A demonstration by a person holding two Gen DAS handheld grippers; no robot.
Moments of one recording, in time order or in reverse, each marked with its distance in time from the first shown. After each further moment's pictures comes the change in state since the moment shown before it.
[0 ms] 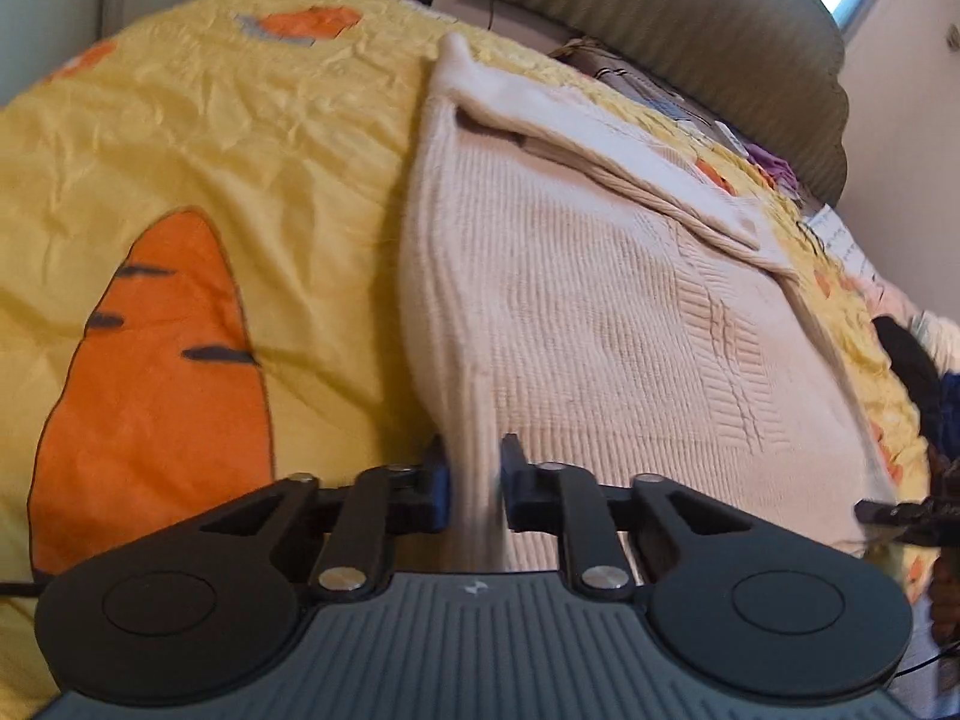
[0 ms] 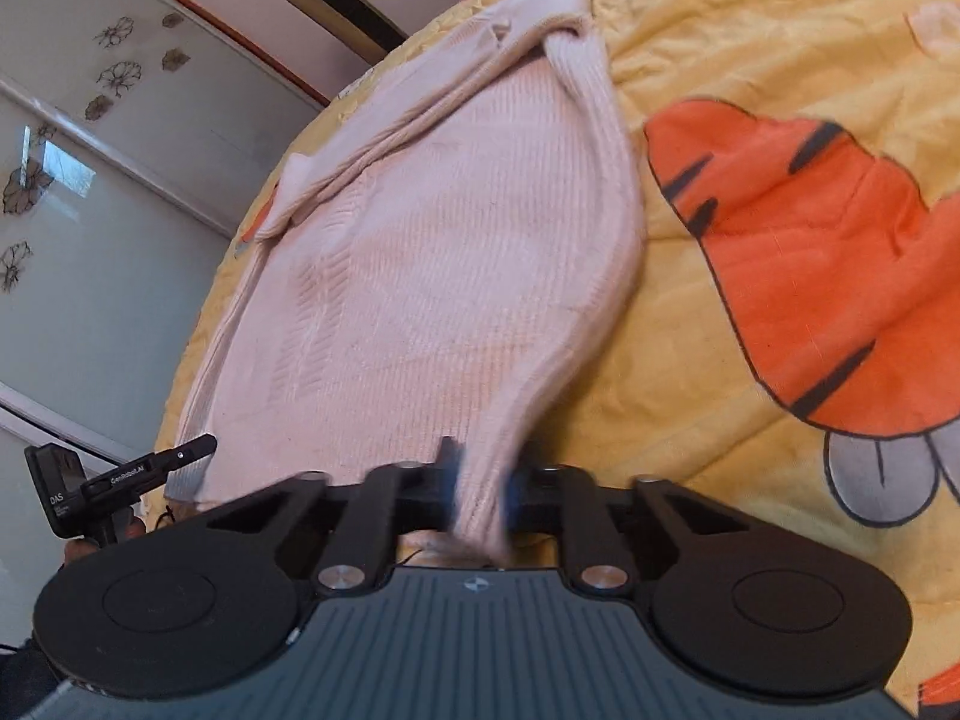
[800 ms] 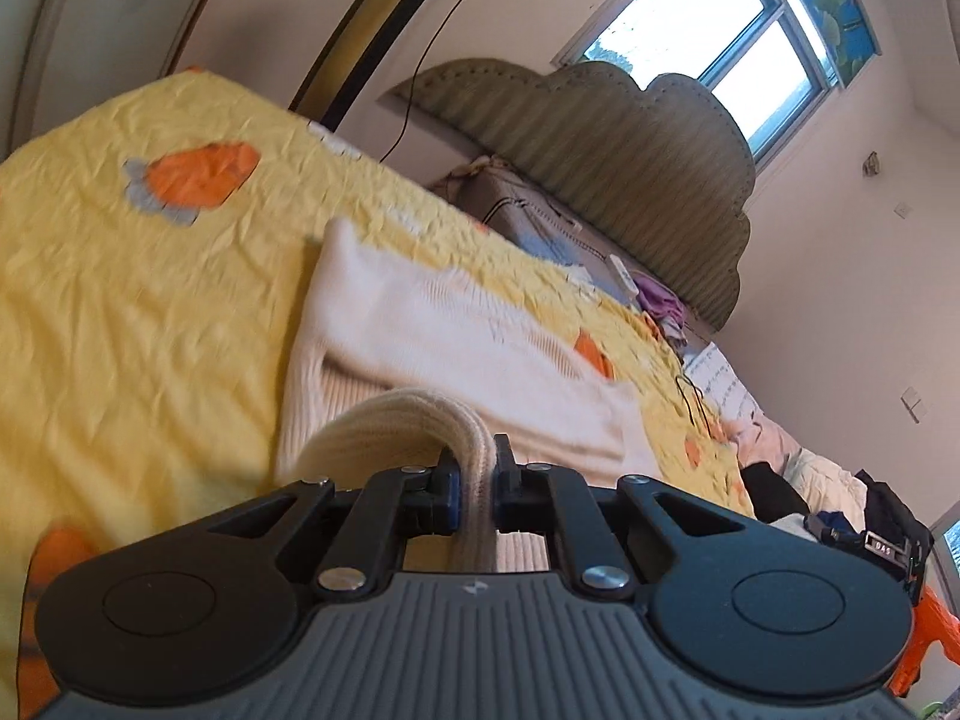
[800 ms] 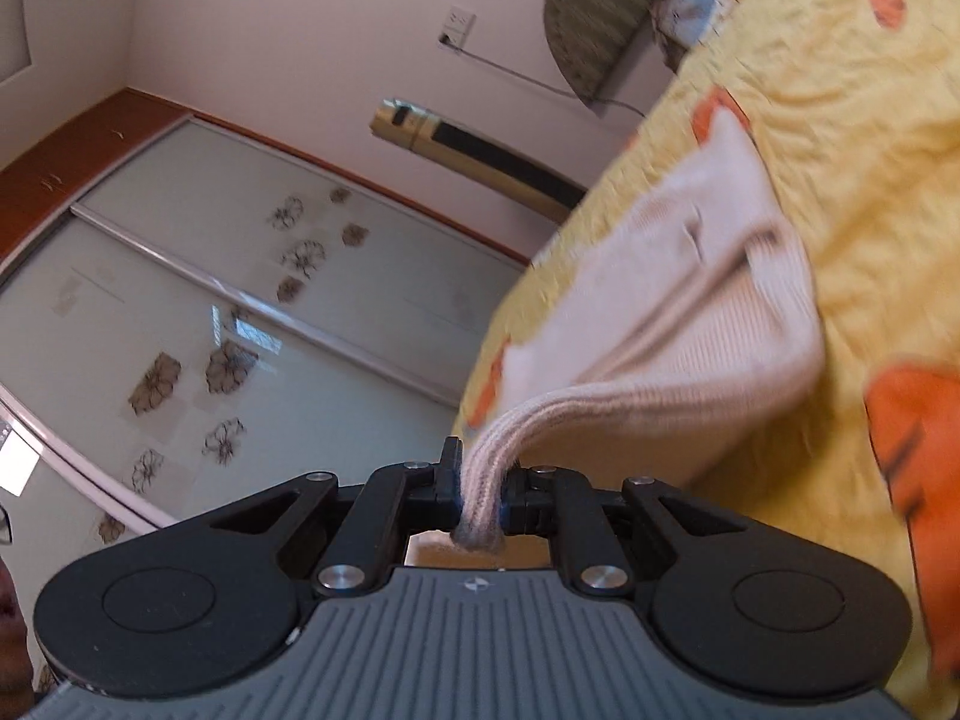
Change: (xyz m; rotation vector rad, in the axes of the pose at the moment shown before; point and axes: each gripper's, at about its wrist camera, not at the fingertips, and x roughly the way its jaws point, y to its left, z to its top) left arm -0.018 -0.023 0.143 -0.047 -0.201 -0.251; right arm -0.040 0.027 0.112 0.096 -0.275 0.454
